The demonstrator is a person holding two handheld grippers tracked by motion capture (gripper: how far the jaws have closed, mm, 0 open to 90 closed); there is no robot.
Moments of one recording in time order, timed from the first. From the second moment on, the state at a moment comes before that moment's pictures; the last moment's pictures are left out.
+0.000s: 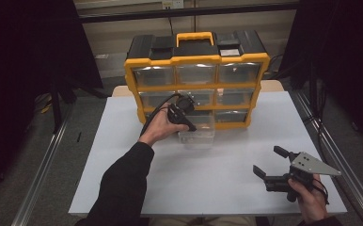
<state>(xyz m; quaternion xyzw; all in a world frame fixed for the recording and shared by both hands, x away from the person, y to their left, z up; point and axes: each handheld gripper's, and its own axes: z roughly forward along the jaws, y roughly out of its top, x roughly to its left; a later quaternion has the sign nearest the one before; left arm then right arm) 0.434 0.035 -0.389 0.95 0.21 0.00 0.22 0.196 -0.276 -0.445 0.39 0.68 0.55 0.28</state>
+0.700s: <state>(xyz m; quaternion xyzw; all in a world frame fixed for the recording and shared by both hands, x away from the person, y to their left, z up) 0.437 0.038 -0.397 0.95 0.23 0.01 0.23 0.196 -0.276 -0.445 0.39 0.68 0.55 0.28</state>
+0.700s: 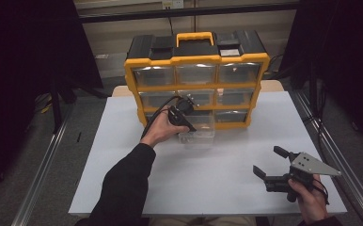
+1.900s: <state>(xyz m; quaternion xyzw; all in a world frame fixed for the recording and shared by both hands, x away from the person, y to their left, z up) 0.396 0.092 -0.368 0.88 0.26 0.08 0.38 0.196 -0.275 -0.445 0.39 0.68 0.55 0.28</state>
